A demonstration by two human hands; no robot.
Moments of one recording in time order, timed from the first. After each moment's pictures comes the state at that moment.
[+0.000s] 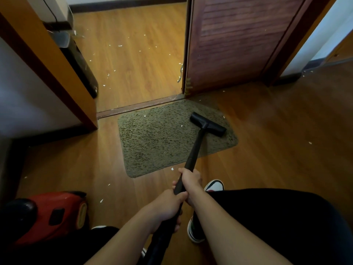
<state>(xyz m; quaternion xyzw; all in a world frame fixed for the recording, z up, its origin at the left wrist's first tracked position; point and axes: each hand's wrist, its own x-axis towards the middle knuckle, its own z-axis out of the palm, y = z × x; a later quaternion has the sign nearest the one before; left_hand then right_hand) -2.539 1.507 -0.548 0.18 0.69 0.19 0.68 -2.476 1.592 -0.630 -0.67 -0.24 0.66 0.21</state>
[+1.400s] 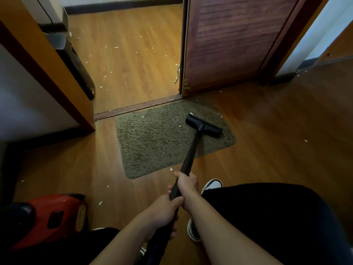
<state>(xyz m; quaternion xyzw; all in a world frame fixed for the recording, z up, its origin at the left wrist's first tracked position) -2.546 1.492 -0.550 0.18 0.68 0.18 0.69 -2.482 1.574 -0.631 -0.67 -0.24 0.66 0.23</state>
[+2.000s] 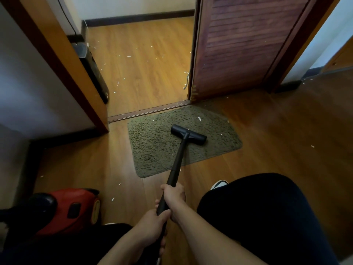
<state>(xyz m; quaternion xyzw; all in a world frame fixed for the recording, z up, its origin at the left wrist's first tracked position) -2.577 1.416 -0.540 0.17 0.71 0.20 0.65 -2.526 1.502 -0.621 -0.65 -0.31 0.68 0.16</state>
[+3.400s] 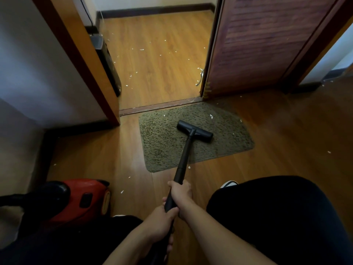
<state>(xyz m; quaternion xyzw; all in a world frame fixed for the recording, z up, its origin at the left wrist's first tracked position) -2.594 1.408 -0.548 0.15 0.70 0.20 0.66 -2.542 1.496 -0.613 -0.65 -0.33 0.67 0.13</state>
